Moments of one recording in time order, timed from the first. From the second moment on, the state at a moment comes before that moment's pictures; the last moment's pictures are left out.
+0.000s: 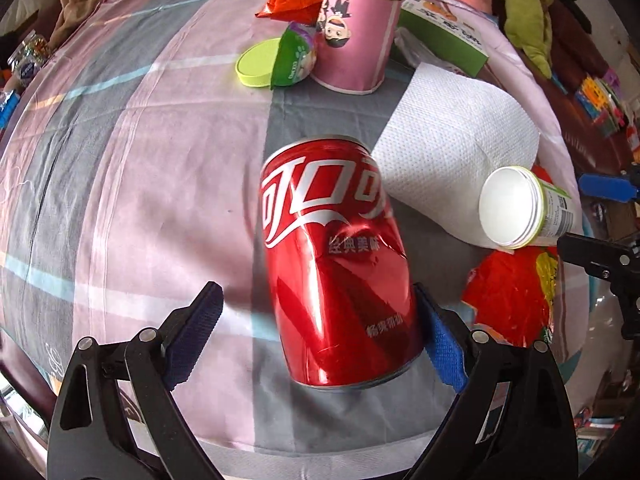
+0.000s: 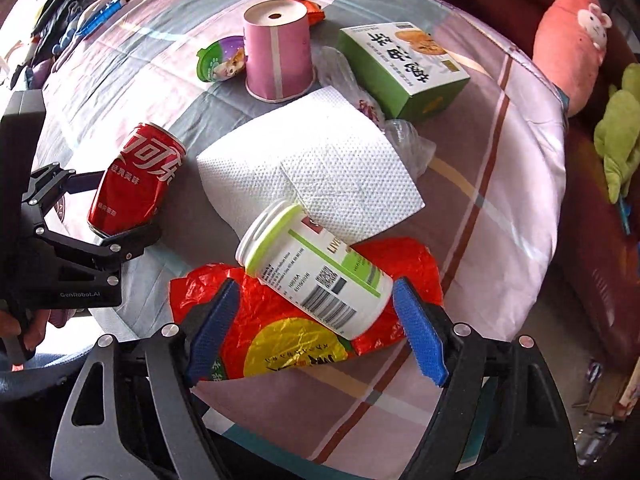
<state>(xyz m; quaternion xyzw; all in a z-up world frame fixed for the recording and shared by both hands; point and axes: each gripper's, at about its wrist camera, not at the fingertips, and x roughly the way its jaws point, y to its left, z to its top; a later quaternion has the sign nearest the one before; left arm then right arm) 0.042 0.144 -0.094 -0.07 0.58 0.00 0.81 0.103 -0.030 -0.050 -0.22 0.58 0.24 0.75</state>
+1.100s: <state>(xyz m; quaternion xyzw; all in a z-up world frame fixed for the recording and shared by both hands) 0.058 0.177 -0.091 -0.06 0.55 0.00 0.83 0.106 0.012 -0.094 -0.27 0.61 0.25 0.70</state>
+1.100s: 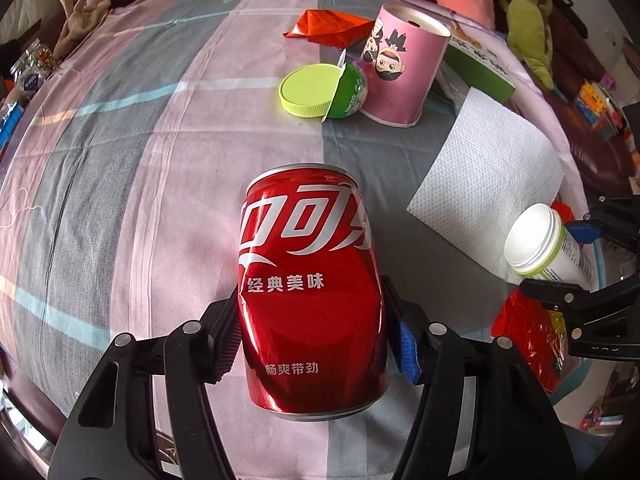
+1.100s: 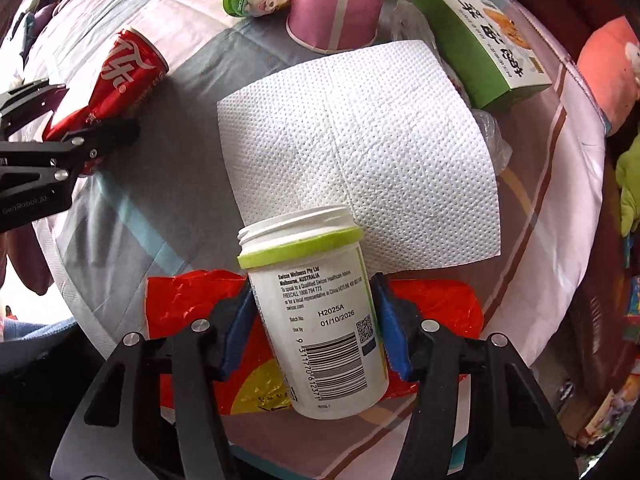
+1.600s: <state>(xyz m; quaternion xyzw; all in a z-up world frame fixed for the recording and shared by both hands) 0.058 0.158 -0.055 -0.06 0.53 -0.02 0.85 0.107 -0.085 -0.044 0.01 0.62 0.22 0.75</state>
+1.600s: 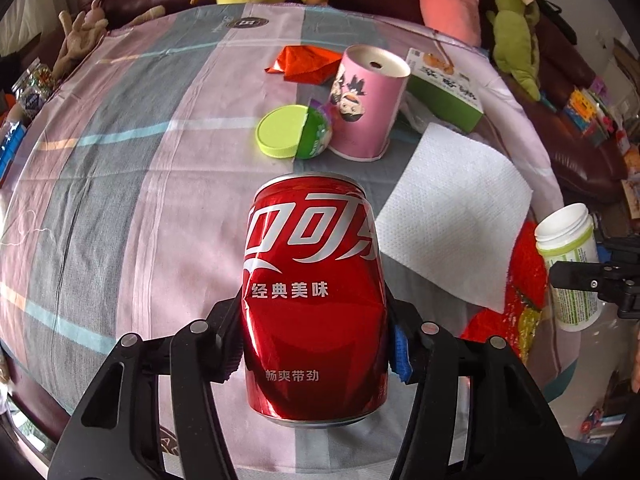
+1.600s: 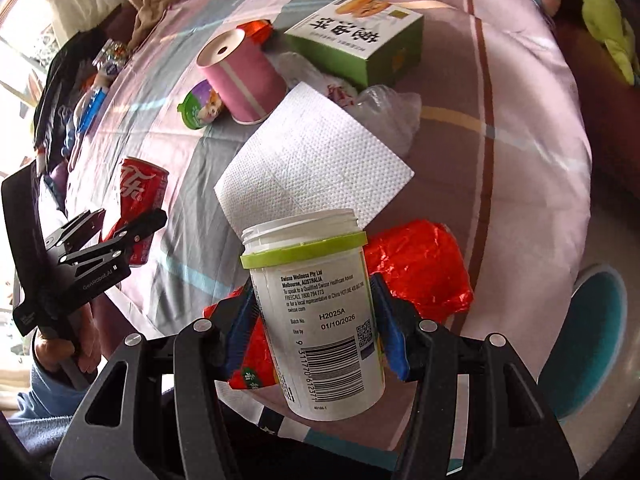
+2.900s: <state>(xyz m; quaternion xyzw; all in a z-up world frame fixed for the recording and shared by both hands) 0.086 -0.274 -0.046 0.19 0.52 -0.30 0.77 0.002 -0.495 -0.070 0.36 0.50 -0.04 0.79</state>
